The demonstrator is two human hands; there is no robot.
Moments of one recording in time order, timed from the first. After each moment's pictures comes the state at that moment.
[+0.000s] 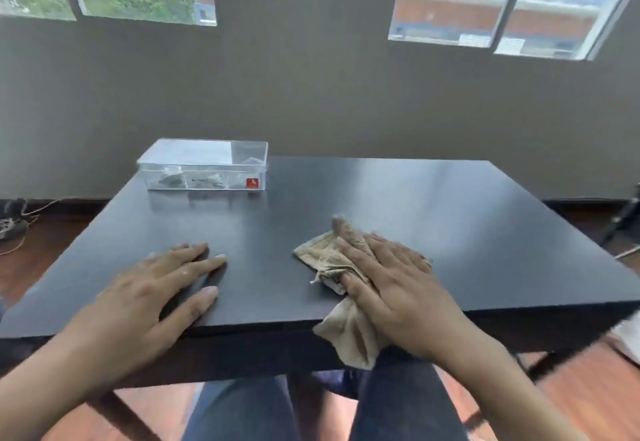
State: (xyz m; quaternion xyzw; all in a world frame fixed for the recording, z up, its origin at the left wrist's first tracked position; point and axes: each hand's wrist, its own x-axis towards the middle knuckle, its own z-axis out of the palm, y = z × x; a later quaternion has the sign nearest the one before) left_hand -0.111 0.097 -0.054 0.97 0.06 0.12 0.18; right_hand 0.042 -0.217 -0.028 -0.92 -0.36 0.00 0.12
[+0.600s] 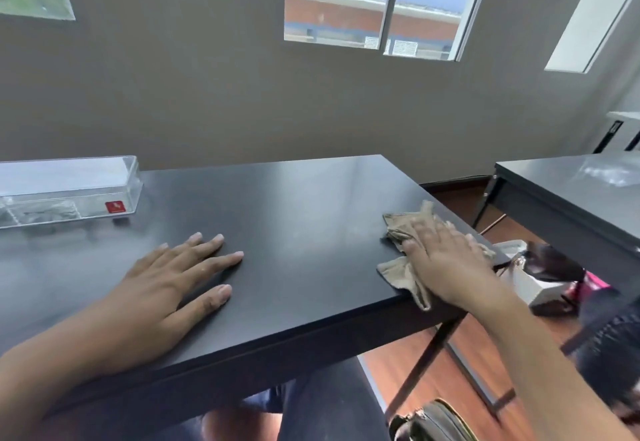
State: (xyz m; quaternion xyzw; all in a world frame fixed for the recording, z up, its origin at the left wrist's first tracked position) left_hand 0.017 0.000 -0.044 0.99 -0.09 0.04 0.13; right_hand 0.147 -0.397 -0.036 -1.00 -0.03 -0.01 0.07
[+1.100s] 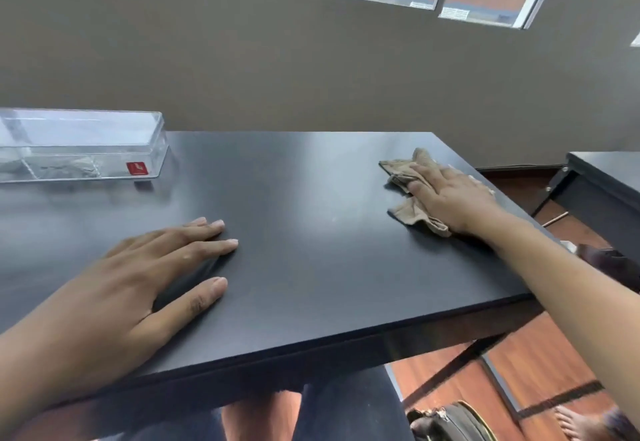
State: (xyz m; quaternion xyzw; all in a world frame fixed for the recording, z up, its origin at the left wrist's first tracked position) left_hand -0.010 0.020 -0.045 0.98 -0.07 0.12 0.17; right_hand 0.271 -0.350 -0.032 -0.99 -0.13 0.01 0.04
